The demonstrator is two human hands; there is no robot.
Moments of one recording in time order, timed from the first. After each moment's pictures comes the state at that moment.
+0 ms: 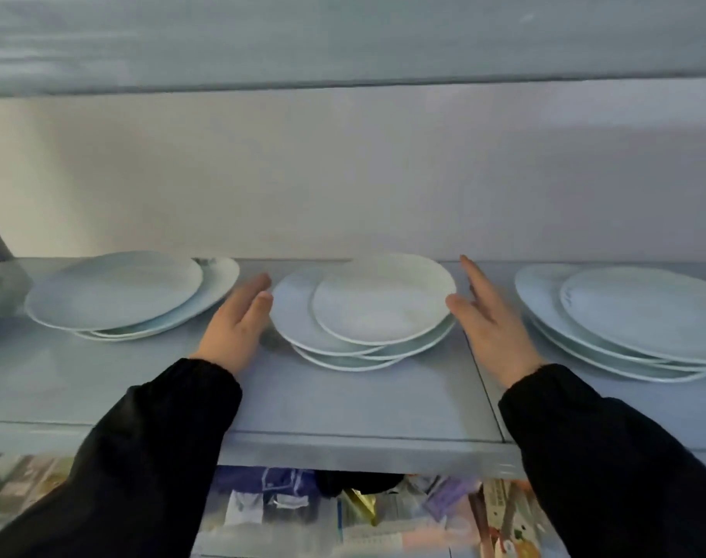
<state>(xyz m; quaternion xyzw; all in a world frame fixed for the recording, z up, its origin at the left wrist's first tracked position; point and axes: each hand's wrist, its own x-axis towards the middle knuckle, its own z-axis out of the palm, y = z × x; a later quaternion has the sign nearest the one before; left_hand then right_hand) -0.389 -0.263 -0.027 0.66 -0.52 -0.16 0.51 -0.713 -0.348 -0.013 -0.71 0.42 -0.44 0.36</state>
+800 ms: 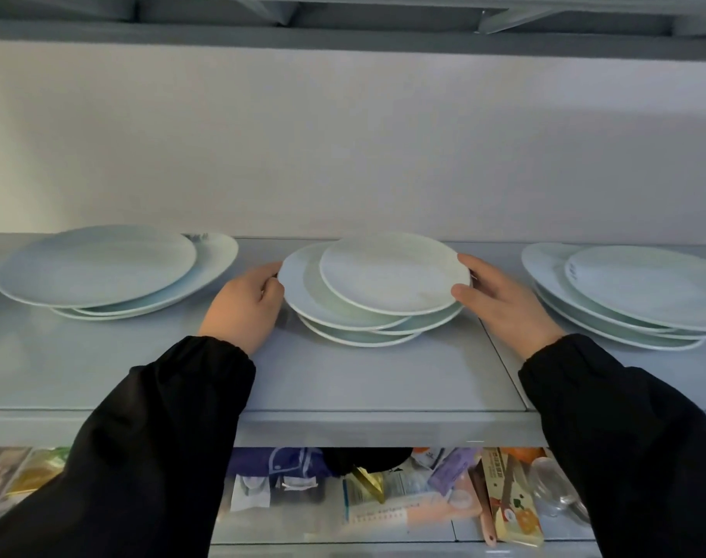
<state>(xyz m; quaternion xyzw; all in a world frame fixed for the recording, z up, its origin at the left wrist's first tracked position) -0.384 -0.265 -0.031 0.69 -0.58 -0.11 0.42 -0.713 -0.353 -0.024 -0.74 0.44 -0.38 0.35</state>
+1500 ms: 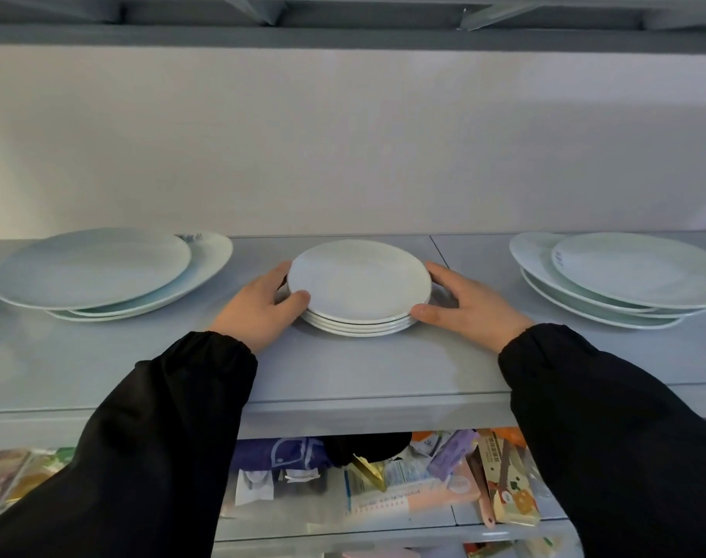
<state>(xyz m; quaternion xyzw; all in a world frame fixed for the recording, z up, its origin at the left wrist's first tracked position) -0.390 -0.265 -0.032 0.63 -0.66 -0.19 0.37 -0.694 -0.345 -0.029 -0.83 0.43 -0.24 0.27</state>
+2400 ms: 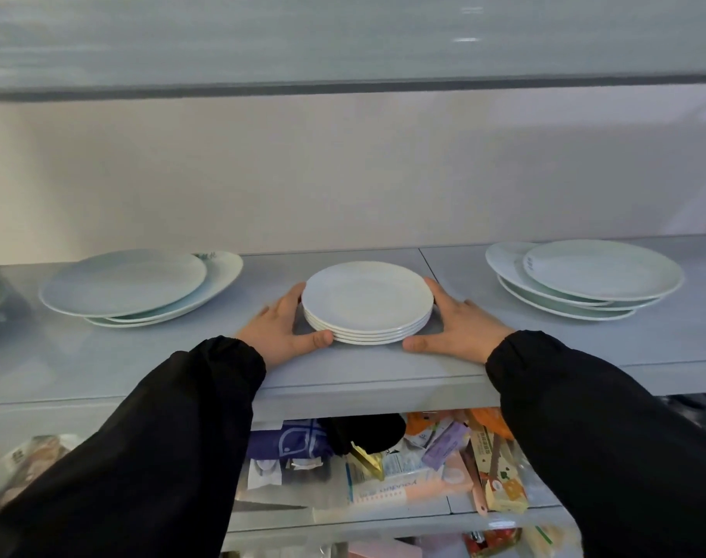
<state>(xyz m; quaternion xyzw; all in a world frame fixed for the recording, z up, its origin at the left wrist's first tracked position) -0.399 -0.246 -0.038 0.64 -0.70 -0.19 0.26 -0.711 -0.311 -0.025 -0.84 0.49 -0.12 0.19</state>
